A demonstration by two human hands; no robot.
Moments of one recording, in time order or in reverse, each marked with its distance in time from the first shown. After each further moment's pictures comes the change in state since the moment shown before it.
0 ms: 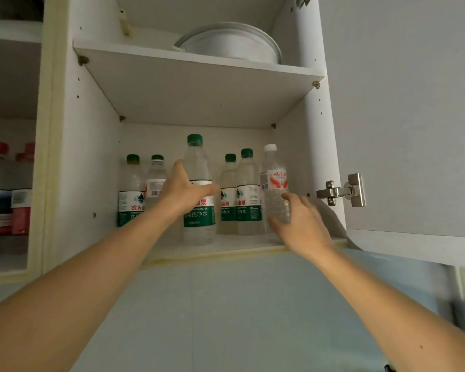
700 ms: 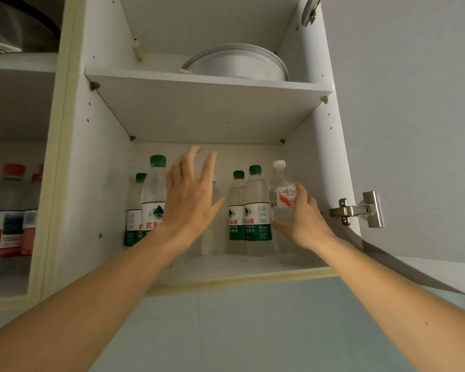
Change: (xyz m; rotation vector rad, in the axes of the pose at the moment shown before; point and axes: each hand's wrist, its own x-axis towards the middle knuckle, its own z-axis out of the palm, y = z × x) left_hand 0.003 0.008 0.005 0.809 0.463 0.659; right_hand 0.044 -0.020 -0.010 0.165 -0.114 0.084
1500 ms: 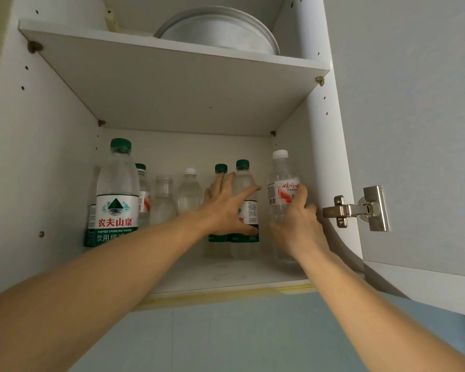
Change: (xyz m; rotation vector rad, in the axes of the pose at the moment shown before) left_hand 0.030 0.050 0.146 -0.265 -0.634 0.119; right_hand 0.021 0.030 0.023 -0.064 0.184 0.117
